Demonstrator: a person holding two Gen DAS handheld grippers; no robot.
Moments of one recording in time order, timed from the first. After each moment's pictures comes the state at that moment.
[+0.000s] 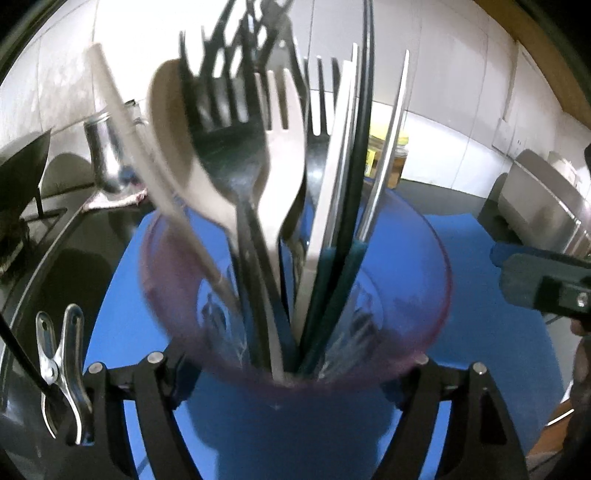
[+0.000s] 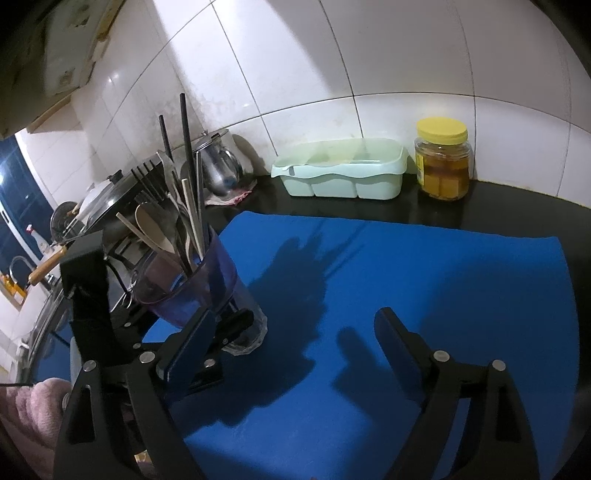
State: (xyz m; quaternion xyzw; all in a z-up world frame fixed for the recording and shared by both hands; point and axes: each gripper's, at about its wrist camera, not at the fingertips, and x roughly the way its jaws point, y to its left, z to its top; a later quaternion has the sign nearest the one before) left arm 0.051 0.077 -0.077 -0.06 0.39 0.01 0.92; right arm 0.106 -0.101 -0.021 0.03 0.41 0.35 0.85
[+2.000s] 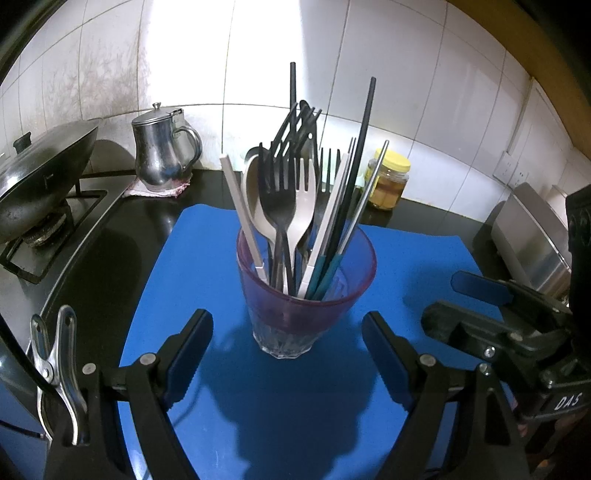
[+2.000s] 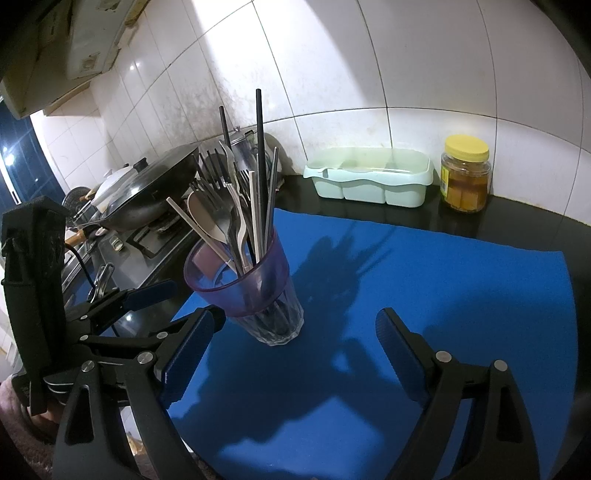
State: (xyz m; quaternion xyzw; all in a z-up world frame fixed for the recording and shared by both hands) left arm 0.003 0.074 -0.017 -0.09 0.39 0.05 0.91; right arm 0.072 -0.083 -0.001 0.00 0.39 0.37 0.84
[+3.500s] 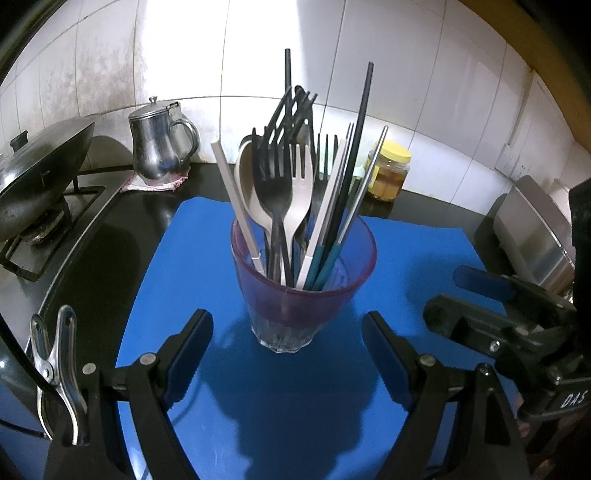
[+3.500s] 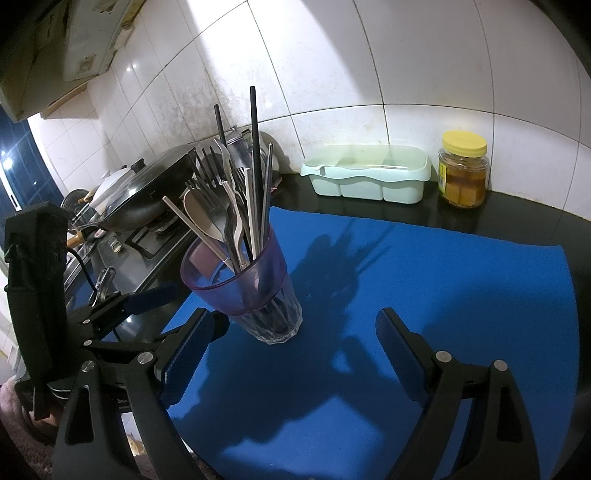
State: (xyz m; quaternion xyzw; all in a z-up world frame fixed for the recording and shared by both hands) left arm 0.005 0.070 -0.023 -0.09 0.41 0.05 0.91; right arm 0.072 -0.084 -0.005 0.01 0.39 0.36 0.84
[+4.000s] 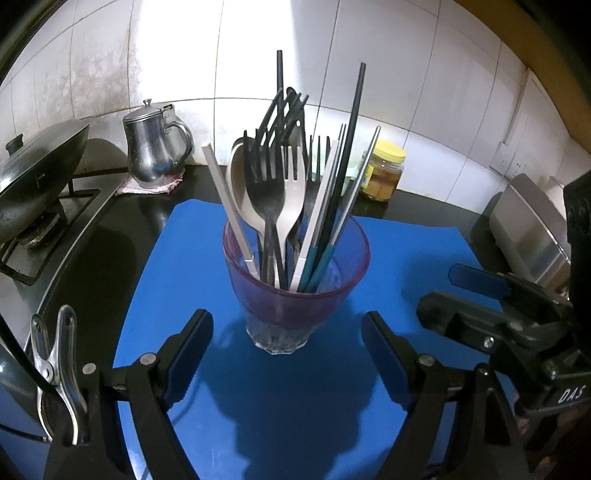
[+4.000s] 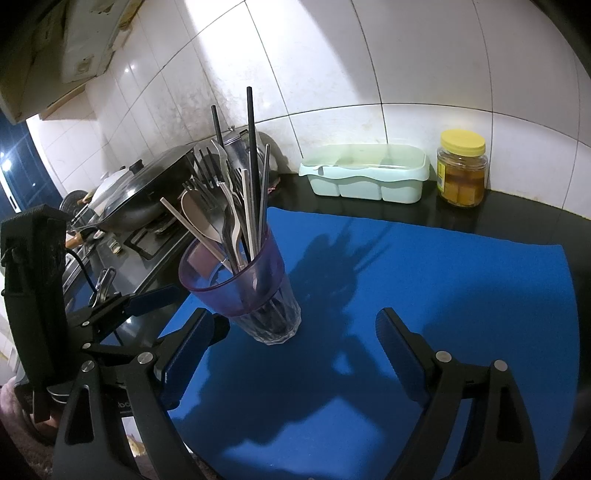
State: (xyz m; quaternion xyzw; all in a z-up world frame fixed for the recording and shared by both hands) left arm 0.006 0.068 -0.022 -0.09 0.40 0.04 0.91; right arm 0.071 -0.085 -0.006 0.01 0.39 0.36 0.84
